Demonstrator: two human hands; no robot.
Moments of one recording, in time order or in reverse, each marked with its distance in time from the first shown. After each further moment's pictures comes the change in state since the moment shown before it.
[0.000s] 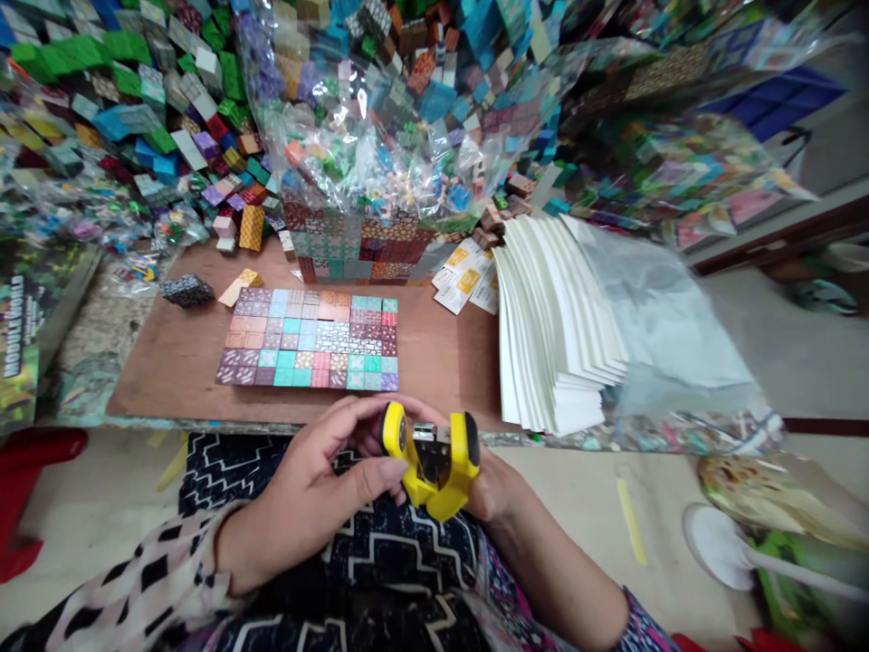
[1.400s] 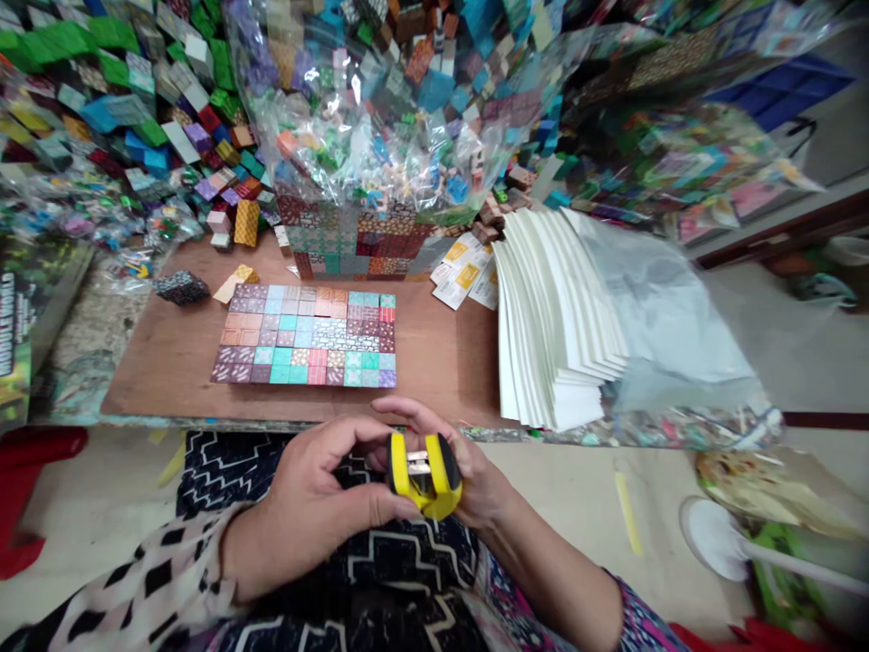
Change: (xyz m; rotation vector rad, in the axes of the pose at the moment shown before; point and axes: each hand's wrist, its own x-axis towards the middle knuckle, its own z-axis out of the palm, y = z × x) left_hand -0.007 -0.009 -0.001 0.314 0.115 0.025; right_hand -0.003 0.002 0.015 0.125 0.308 0.114
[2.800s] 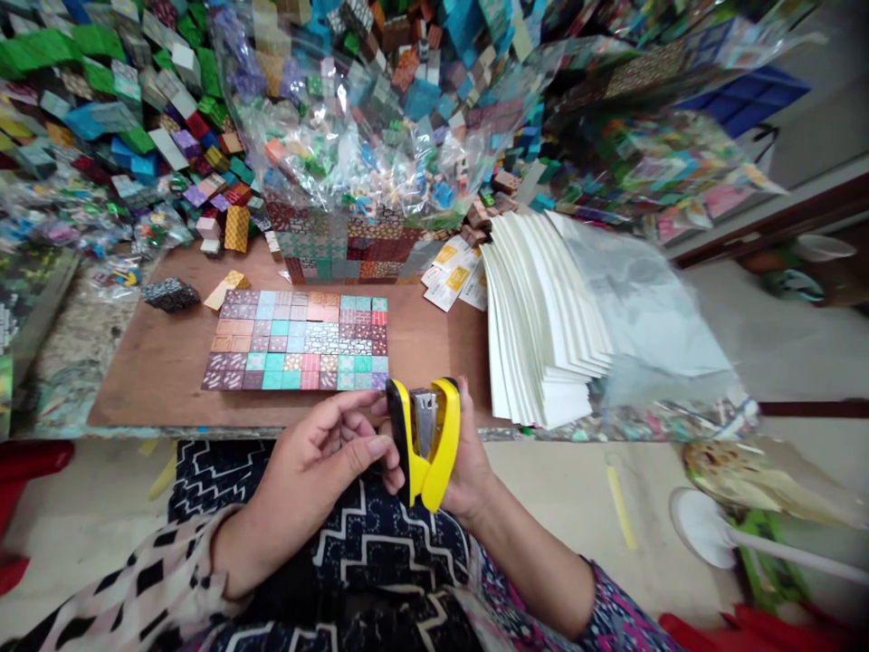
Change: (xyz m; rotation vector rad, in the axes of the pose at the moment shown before) left_hand 0.016 0.006 0.008 -0.563 0.046 -0.154; right_hand 0.016 -0.003 -0.001 0.365 -0.020 0.090
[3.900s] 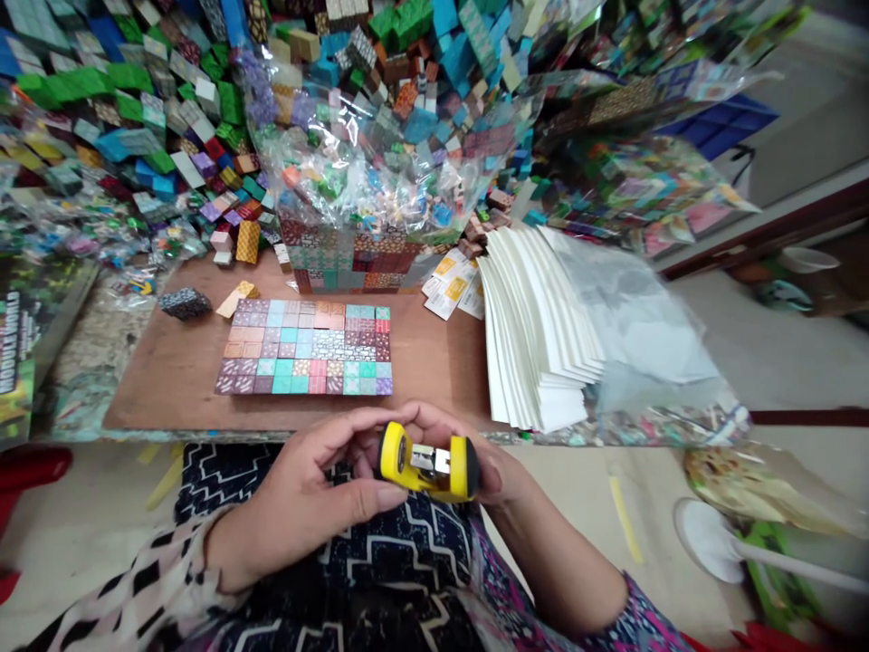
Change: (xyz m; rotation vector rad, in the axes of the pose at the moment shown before) left_hand -0.009 0.014 -0.015 0.377 -0.198 0.094; right_hand -0.015 -0.020 0.001 -0.464 -0.289 -0.072
